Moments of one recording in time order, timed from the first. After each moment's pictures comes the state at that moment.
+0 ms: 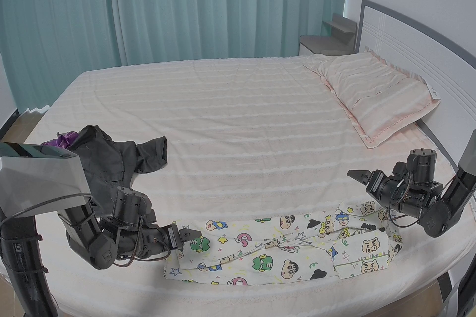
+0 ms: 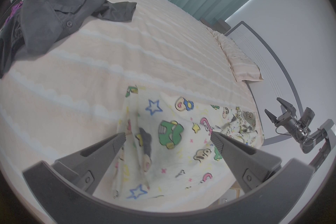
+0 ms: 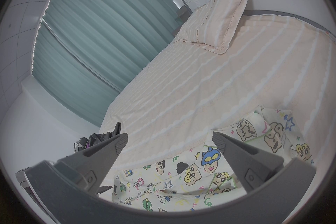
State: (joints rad) left arm -0.34 2.17 -0.49 -0.91 -0.23 -0.59; right arm 0.14 1.99 -0.46 -1.09 0.16 0.70
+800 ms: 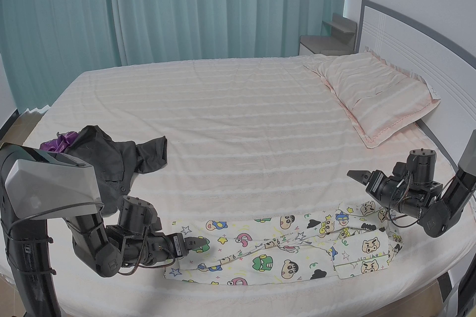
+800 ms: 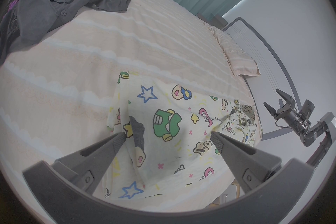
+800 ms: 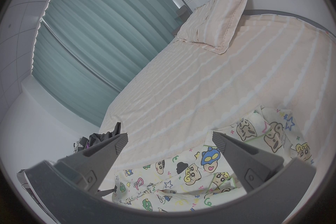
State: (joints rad) left arm -0.37 2.23 -0.45 -1.00 -0.25 -0.60; right arm 0.14 2.00 -0.46 -1.09 0.16 0.70
